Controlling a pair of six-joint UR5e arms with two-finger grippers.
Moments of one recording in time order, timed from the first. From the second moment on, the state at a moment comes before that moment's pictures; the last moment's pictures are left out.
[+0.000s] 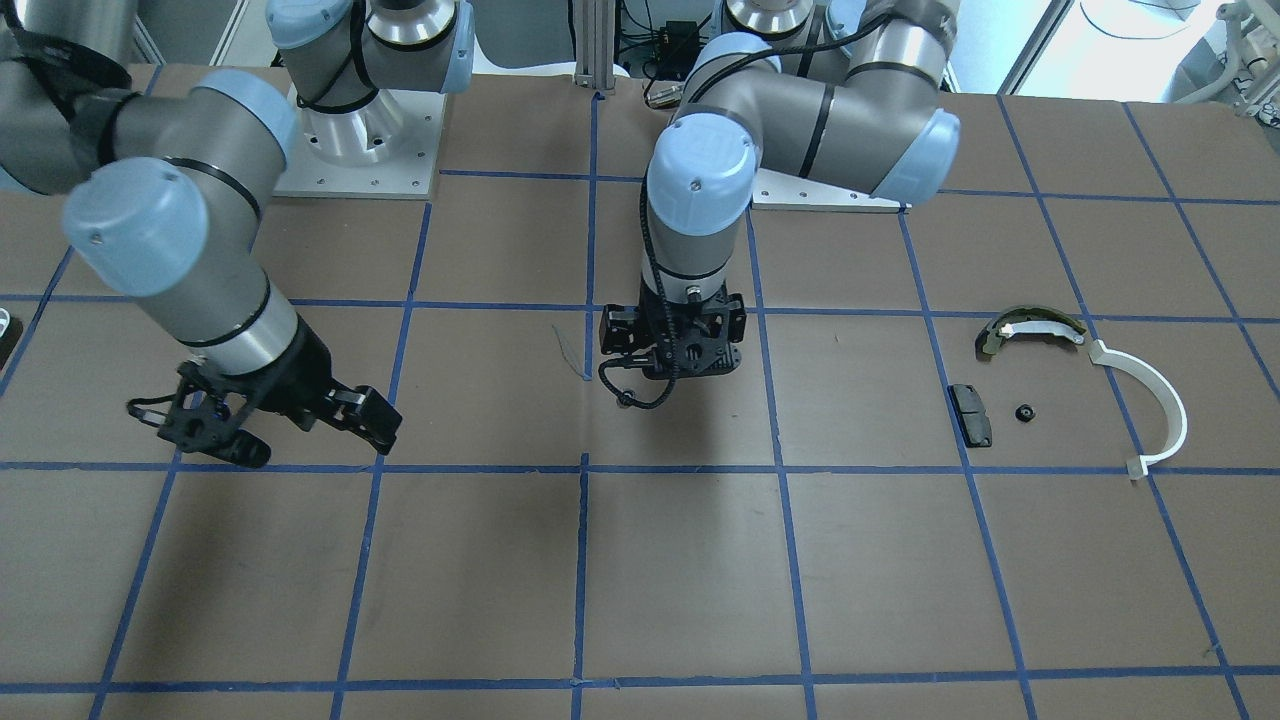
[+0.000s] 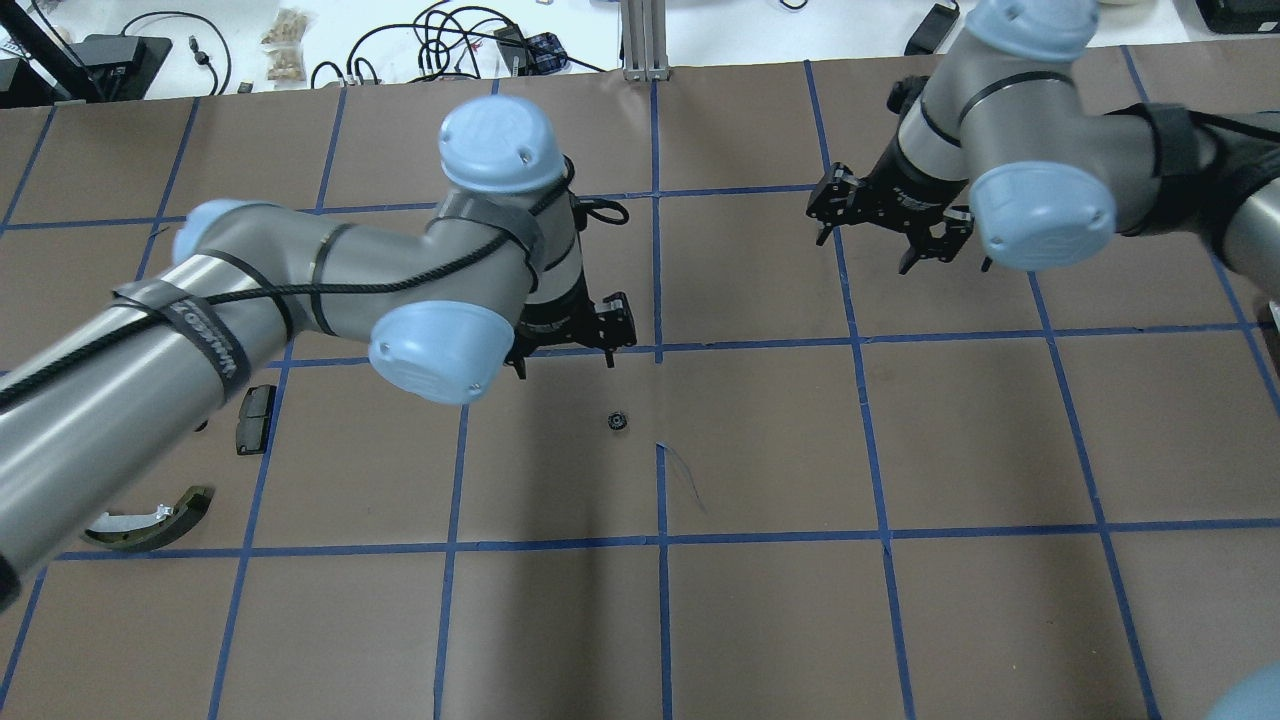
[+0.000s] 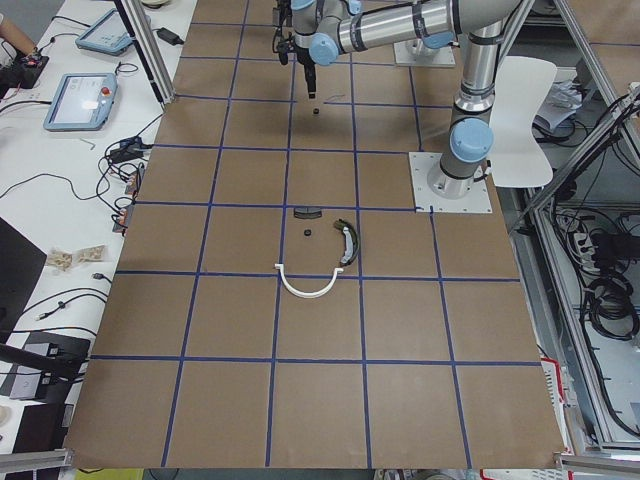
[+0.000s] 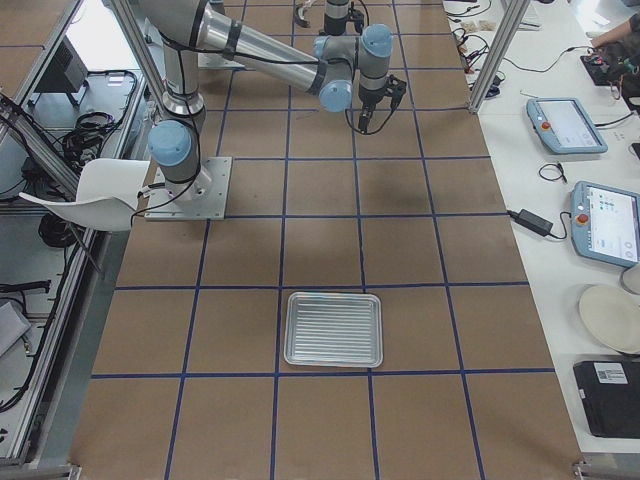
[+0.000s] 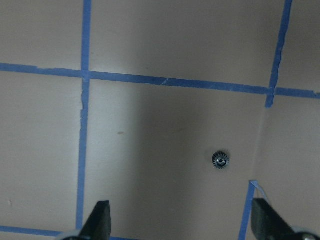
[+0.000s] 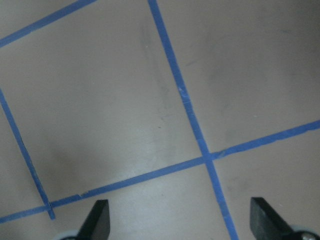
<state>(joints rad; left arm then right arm) -1.89 -1.84 -1.84 -1.09 1.57 -0.42 1.50 -1.35 1.75 -2.00 -1.42 0.28</state>
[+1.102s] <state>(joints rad) -1.94 -1.98 -1.98 -0.78 1.57 -0.47 1.45 -1.54 1.67 -1.61 -1.54 0.08</state>
